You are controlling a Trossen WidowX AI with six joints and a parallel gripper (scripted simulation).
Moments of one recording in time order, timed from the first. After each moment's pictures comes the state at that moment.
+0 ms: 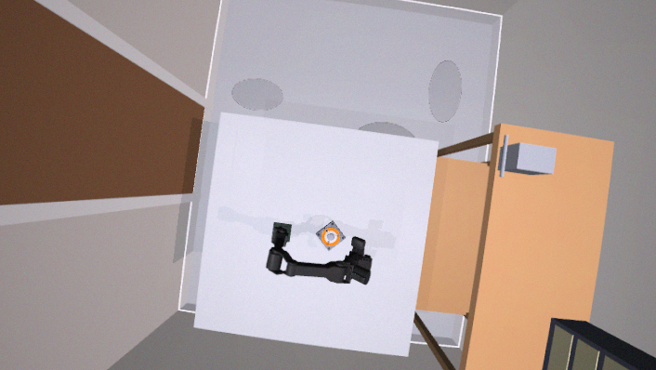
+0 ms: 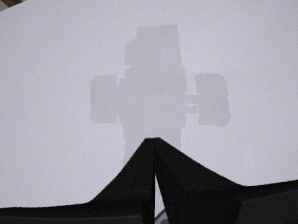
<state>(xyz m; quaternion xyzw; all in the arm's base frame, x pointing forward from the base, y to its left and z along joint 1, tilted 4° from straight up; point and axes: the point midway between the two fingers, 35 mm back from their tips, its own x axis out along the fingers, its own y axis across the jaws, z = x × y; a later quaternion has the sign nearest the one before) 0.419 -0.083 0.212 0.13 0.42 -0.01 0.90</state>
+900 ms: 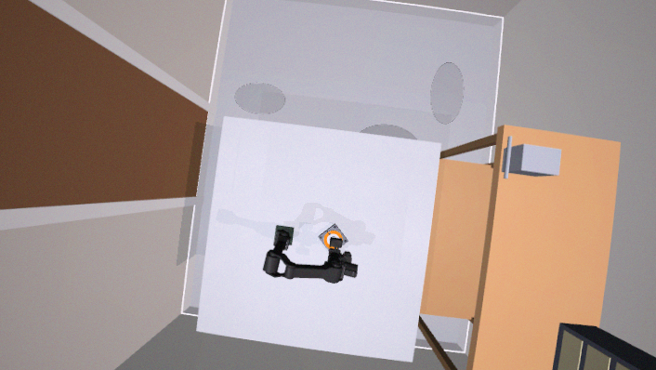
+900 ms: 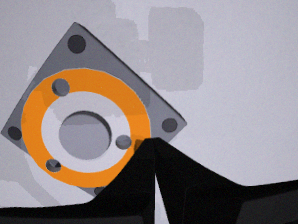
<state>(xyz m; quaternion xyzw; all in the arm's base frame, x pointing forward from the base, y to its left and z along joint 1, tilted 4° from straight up) 0.283 -0.092 0.126 0.07 0.67 -0.08 0.74</state>
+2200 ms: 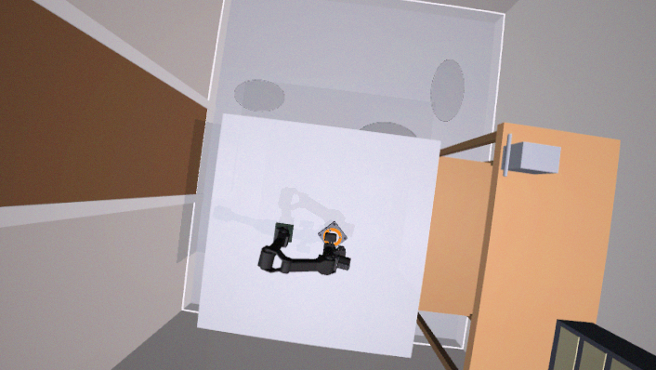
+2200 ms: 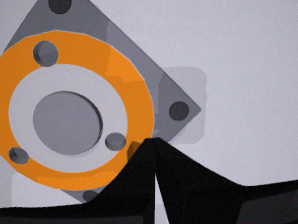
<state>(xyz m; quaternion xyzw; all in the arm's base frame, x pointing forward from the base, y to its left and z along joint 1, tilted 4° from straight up) 0.262 -0.087 0.094 0.06 0.66 -0.08 0.74</state>
